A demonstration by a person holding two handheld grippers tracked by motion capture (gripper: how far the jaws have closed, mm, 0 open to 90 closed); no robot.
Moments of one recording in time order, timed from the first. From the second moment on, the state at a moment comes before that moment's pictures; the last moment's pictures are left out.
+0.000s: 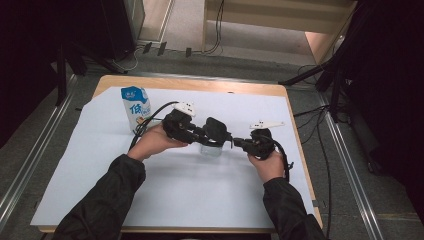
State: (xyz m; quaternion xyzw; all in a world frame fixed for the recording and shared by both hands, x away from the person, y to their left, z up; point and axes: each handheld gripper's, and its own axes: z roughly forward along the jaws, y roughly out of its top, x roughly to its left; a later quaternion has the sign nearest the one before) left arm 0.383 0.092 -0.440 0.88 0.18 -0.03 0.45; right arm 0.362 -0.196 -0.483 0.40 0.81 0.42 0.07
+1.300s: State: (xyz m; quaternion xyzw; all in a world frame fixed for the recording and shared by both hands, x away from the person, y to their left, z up) left arm 0.381 0.034 -0.425 0.88 0.19 -0.03 0.44; right arm 0.351 -0.194 -0.486 0.42 0.79 0.43 0.07
